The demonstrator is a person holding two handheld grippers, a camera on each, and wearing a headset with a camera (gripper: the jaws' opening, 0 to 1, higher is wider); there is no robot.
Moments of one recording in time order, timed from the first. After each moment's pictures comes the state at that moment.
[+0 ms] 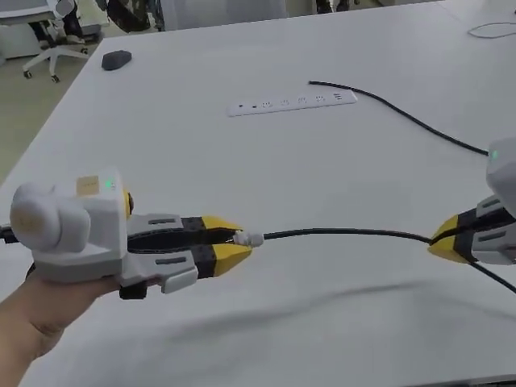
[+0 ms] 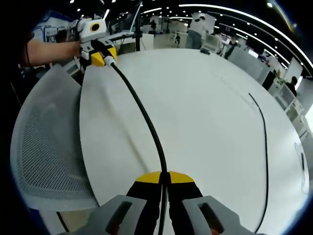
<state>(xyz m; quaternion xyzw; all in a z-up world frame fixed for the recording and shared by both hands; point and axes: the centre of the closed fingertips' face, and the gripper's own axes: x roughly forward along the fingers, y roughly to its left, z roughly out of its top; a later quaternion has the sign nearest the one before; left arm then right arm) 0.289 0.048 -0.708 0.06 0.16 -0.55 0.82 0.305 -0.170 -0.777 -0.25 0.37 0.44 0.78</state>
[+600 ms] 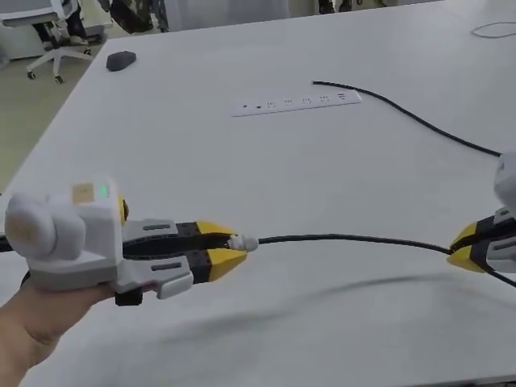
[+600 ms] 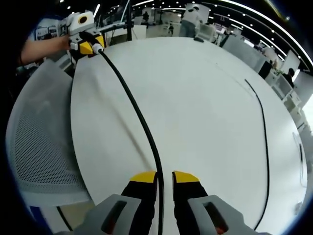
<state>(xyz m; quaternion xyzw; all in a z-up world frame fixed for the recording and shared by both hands) 0.288 0.057 -0.712 0.06 0.16 -0.54 0.82 0.306 -0.183 -0.794 -0.27 0.41 0.41 0.77</state>
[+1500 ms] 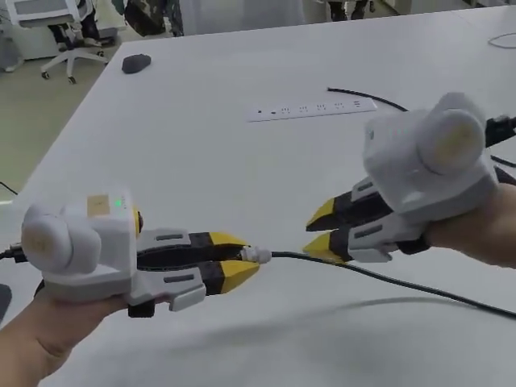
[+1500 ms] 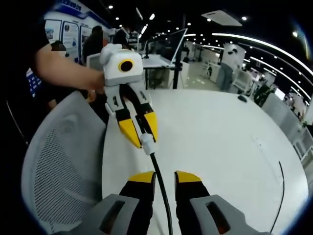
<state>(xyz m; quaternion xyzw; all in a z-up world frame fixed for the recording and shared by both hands) 0.285 0.065 -0.711 0.06 0.15 -0.55 0.82 0.292 0.040 -0.714 -0.25 0.24 0.59 0.73</state>
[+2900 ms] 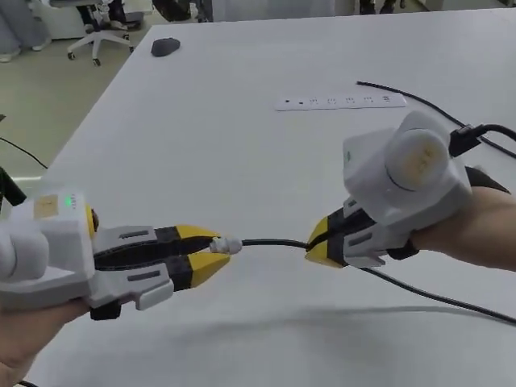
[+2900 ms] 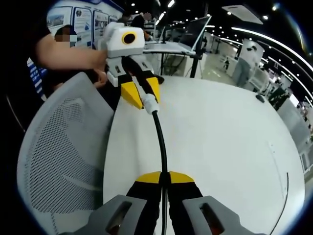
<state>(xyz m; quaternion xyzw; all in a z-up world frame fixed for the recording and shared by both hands) 0.263 0.141 -0.703 0.03 0.14 -0.47 0.87 0.280 0.057 -0.744 -0.31 0.27 0.61 0.68</state>
